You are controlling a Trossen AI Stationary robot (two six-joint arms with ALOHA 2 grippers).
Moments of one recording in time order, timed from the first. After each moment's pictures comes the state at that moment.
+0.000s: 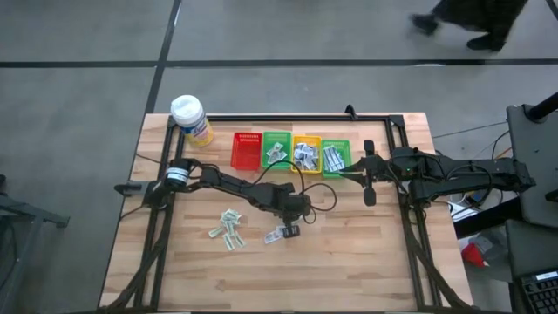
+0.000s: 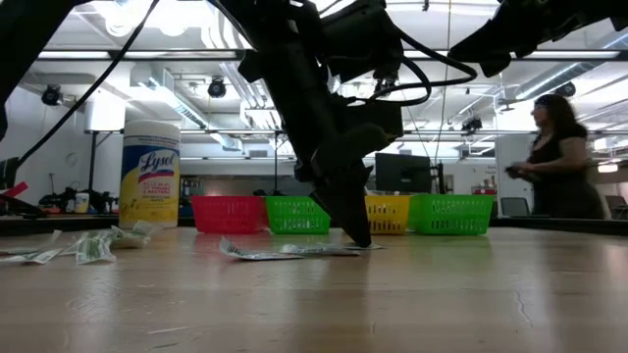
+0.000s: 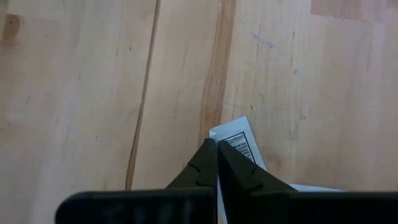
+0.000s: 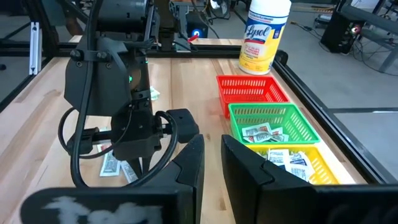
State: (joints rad) left arm -0.12 2.16 1.52 -0.48 -0.09 -0.24; right arm -0.03 0.67 0.56 -0.20 0.08 0.00
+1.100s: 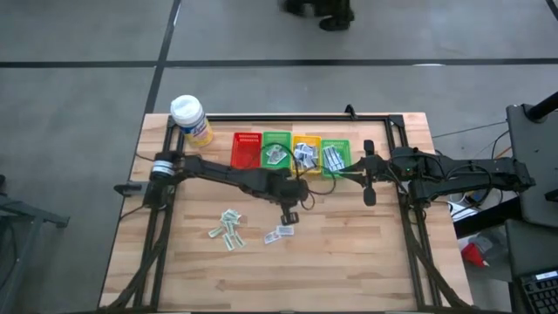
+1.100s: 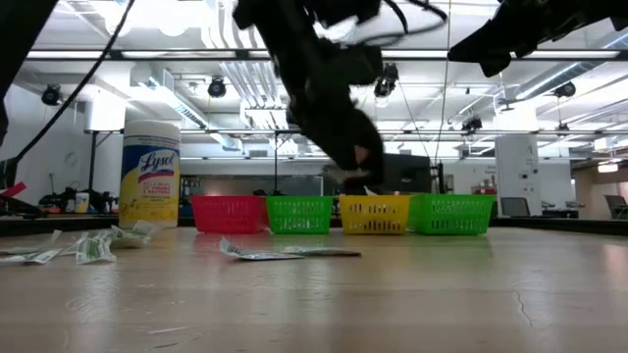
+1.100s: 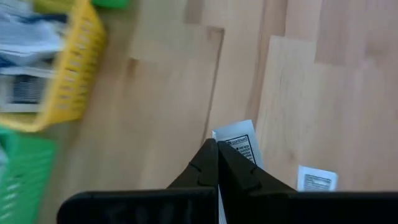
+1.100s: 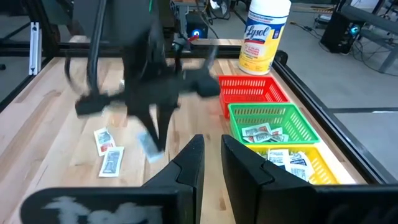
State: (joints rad) left arm -0.07 1.97 1.57 -0.63 -0.16 -0.21; right arm -0.03 0.67 0.56 -0.20 0.08 0.00
